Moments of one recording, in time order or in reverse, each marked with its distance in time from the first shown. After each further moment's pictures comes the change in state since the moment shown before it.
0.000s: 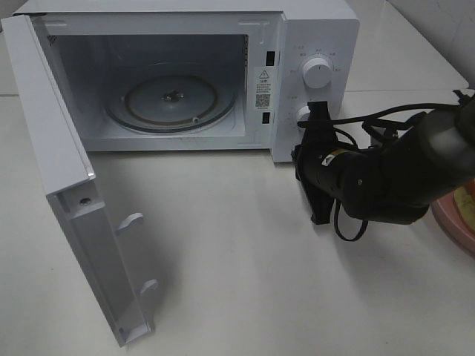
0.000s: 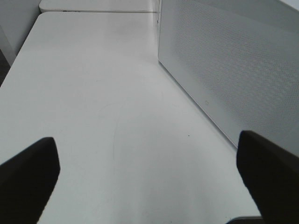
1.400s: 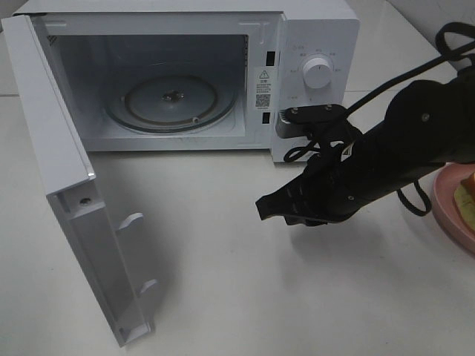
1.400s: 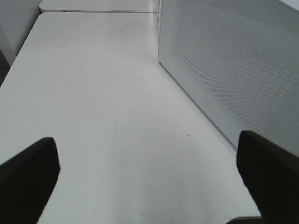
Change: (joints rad) left arm 0.000 0.000 0.000 0.000 0.000 0.000; right arm 0.000 -0.333 -0.024 -0.172 0.948 -1.516
